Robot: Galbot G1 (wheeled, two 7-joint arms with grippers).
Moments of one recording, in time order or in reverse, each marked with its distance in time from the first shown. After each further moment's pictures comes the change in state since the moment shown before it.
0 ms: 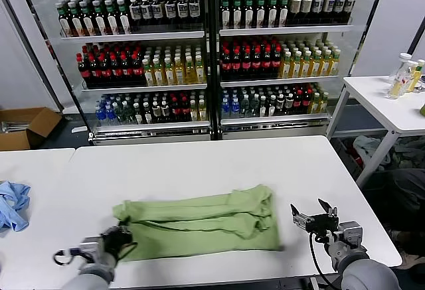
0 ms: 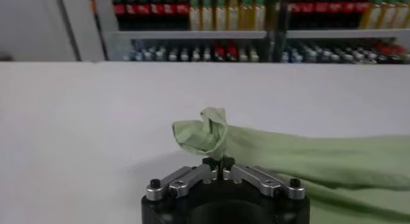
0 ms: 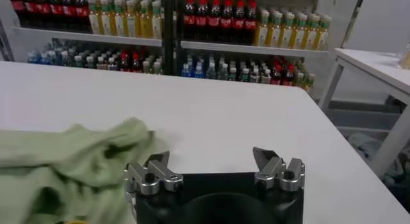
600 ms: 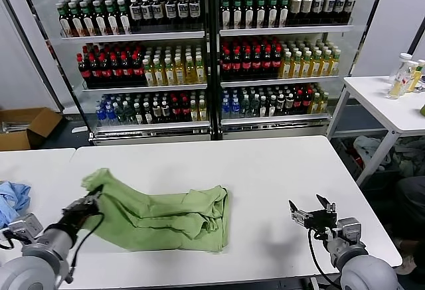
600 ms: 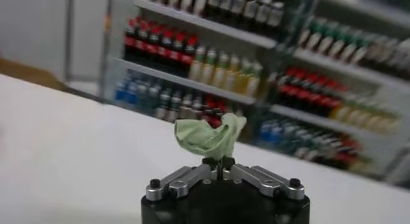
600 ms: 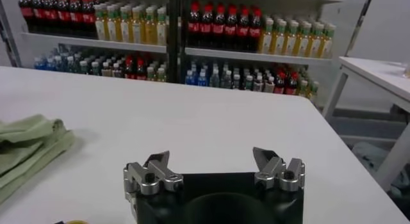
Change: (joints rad) left arm -0.010 0.033 -0.195 -0.191 -0.539 0.028 0.022; right arm 0.024 -0.015 -0.017 0.001 -0.005 0.004 -0.003
